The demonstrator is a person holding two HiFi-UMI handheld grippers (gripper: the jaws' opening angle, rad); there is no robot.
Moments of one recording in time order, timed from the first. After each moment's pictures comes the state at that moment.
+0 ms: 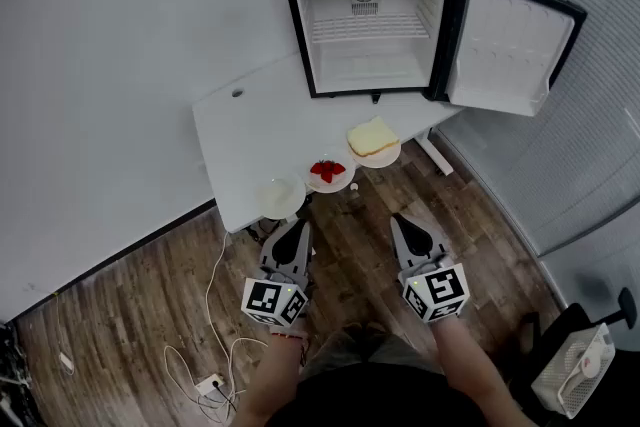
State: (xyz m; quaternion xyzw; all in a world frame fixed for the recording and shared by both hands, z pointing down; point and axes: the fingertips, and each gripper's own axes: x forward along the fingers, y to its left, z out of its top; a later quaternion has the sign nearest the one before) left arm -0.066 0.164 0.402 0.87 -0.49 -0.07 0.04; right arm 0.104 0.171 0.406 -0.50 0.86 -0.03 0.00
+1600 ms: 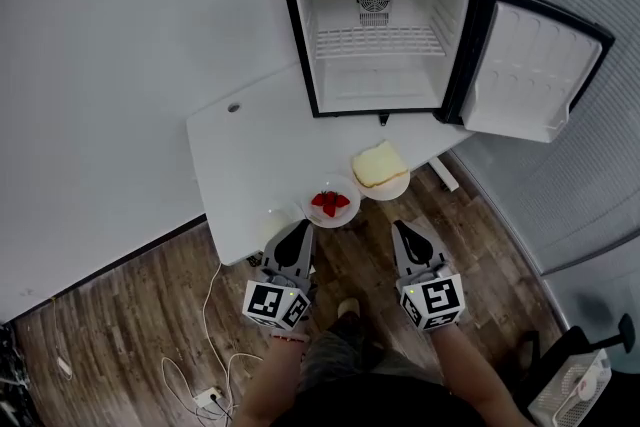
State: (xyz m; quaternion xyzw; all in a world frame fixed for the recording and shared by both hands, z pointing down) left arm -0.061 0.066 0.401 0.87 -0.49 -0.08 0.03; right arm 0.103 0.077 0.422 -0.52 0.85 -0.02 -0.02
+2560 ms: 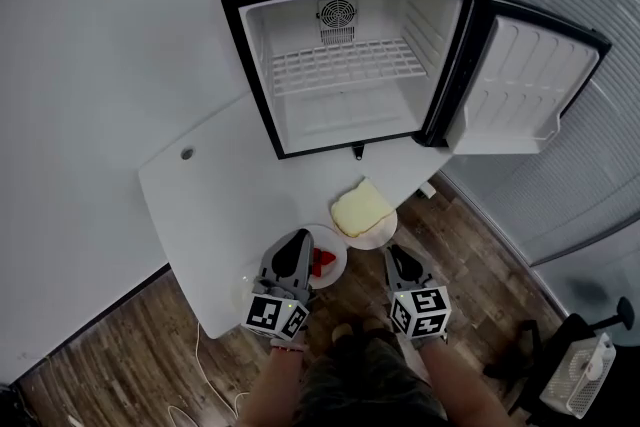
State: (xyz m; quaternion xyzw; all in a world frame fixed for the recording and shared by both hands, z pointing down) left arm -0.031 -0.074 0.422 0.90 -0.42 -0.09 0.06; right arm 0.134 -0.022 0.526 -0.62 0.76 -0.19 -0.08
